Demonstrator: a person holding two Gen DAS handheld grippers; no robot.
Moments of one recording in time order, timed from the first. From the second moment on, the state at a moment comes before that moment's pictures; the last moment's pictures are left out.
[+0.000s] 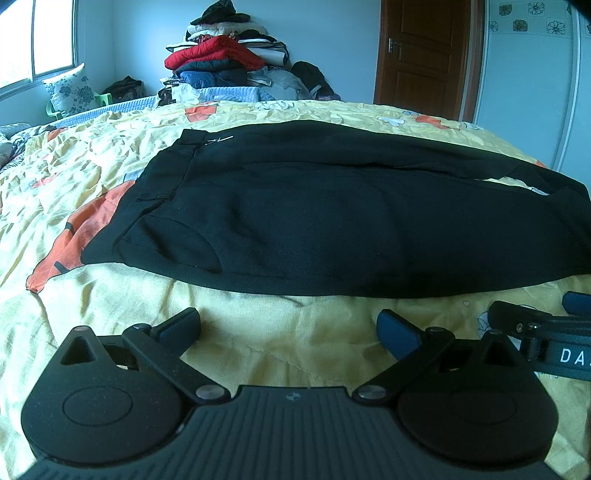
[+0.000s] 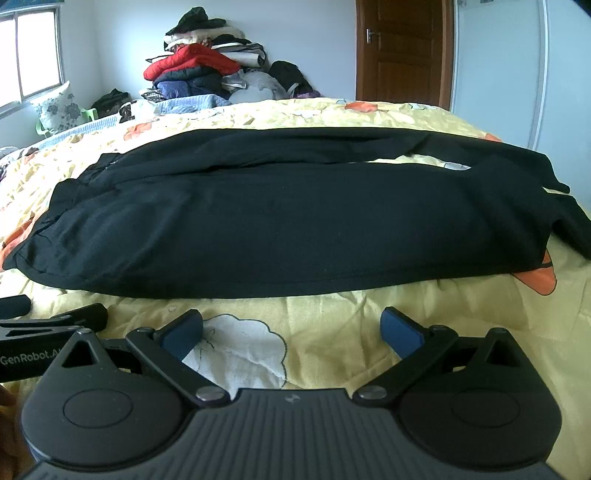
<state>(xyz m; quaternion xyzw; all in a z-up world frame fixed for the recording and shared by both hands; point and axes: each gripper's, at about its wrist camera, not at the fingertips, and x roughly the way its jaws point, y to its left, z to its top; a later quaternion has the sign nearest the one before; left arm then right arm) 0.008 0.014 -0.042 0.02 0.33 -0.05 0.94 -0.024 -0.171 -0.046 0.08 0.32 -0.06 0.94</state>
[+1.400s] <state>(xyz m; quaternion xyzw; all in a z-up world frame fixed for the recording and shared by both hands) 0.007 0.015 -0.043 0.02 0.33 -0.05 0.94 -0.026 -0.170 -0.048 0.08 0.31 -0.06 0.94</state>
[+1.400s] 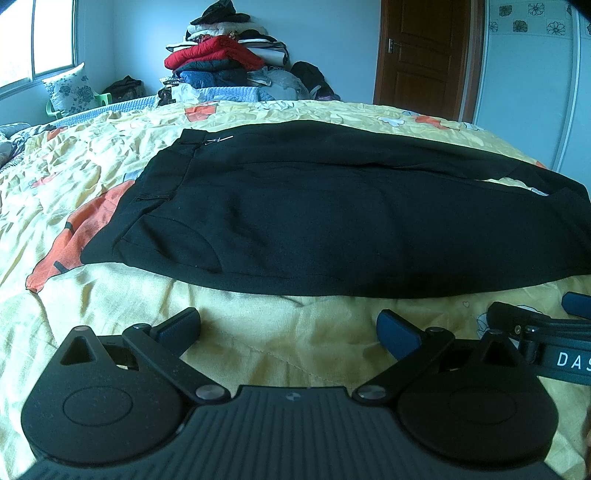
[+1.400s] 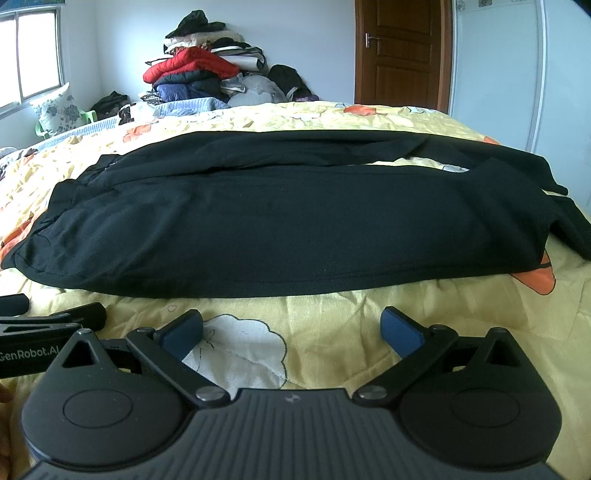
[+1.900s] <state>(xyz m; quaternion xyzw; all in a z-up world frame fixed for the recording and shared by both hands) 0.007 0.016 -0.043 0.02 0.33 -0.05 0.94 -0.026 -0.169 -0.048 0.08 0.31 -0.07 0.94</state>
